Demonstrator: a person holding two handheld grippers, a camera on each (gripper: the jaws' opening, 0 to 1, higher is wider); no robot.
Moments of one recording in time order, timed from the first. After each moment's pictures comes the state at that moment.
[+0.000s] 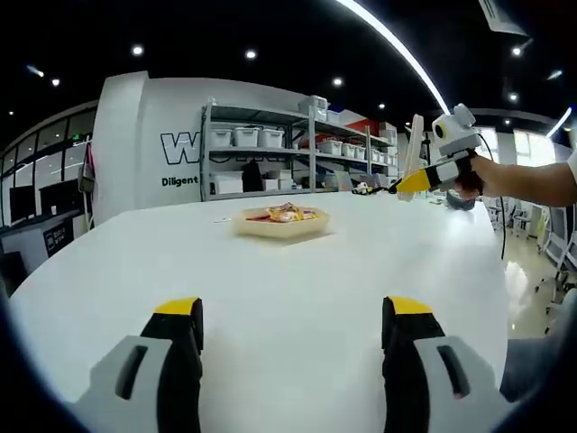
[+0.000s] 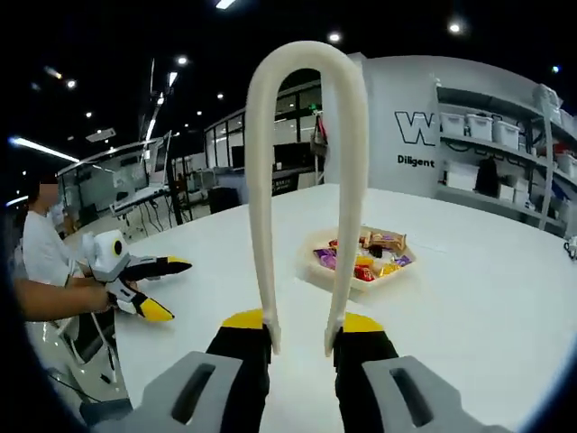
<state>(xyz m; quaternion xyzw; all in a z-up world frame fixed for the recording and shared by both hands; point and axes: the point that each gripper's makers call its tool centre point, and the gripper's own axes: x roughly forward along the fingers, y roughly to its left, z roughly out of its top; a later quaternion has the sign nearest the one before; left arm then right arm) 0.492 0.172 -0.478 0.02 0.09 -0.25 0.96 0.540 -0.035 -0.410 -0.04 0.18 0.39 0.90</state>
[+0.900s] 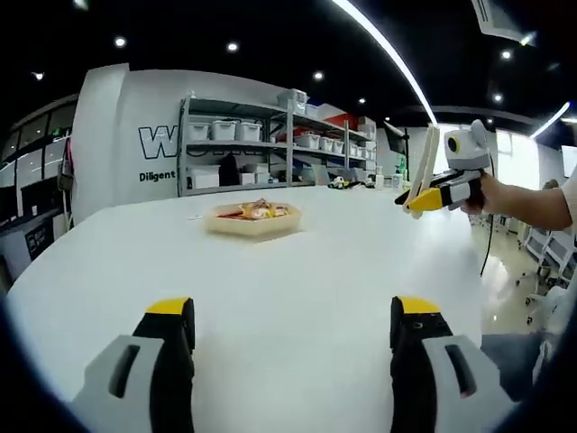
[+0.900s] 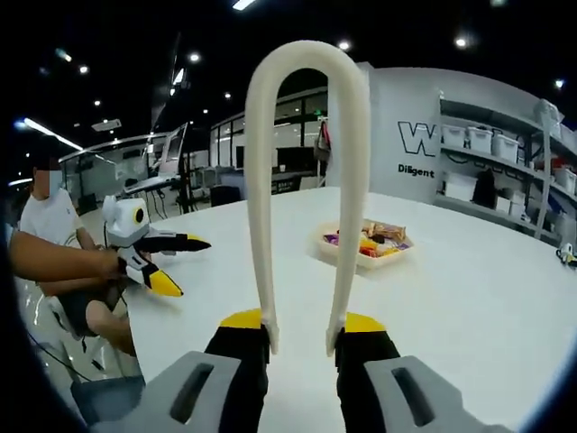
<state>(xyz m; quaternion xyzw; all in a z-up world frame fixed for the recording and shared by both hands) 0.475 0.145 -0.470 0.02 0.10 -0.31 0.94 0.491 -0.048 -0.430 -0.07 0.16 0.39 0.91</state>
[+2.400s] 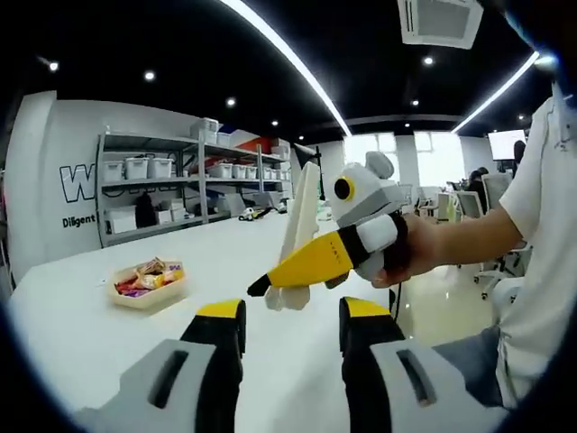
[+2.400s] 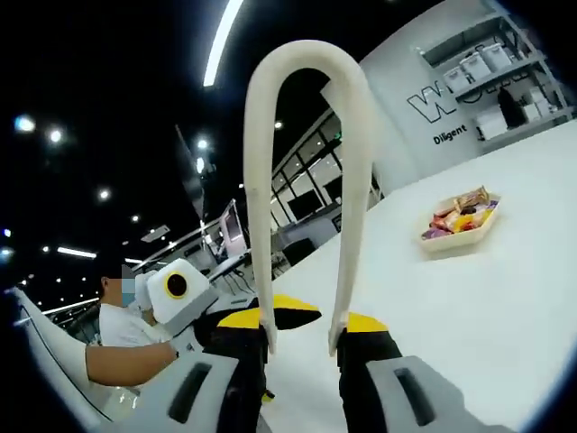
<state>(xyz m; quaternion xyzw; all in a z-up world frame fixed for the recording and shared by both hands) 0.413 0.024 -0.406 0.05 0.03 -0.50 0.86 0.430 0.041 -0.392 0.21 0.15 0.52 0.81</state>
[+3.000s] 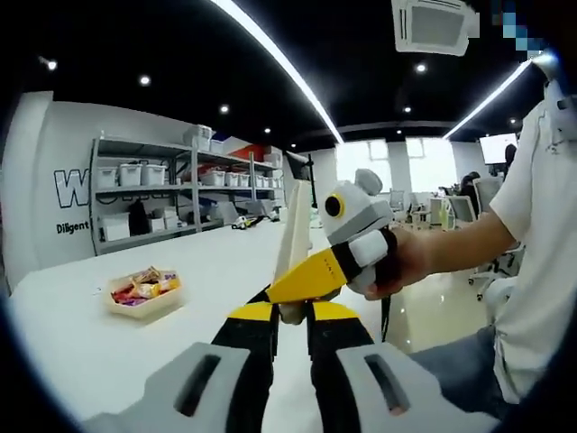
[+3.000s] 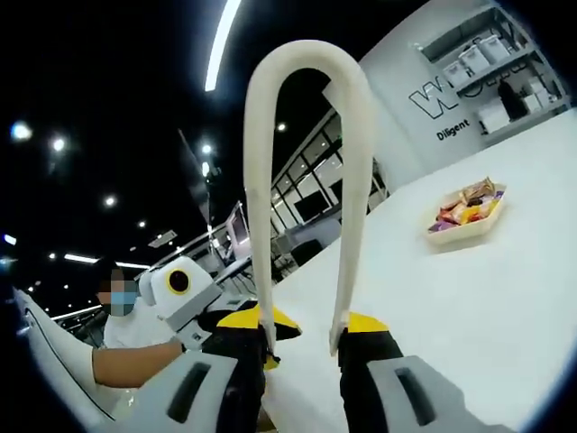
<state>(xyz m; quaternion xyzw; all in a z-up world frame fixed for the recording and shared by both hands) 0.406 0.027 -0.395 0.05 0.00 -0.52 0.85 0.426 0.046 -0.398 0.22 0.16 0.52 0.81</state>
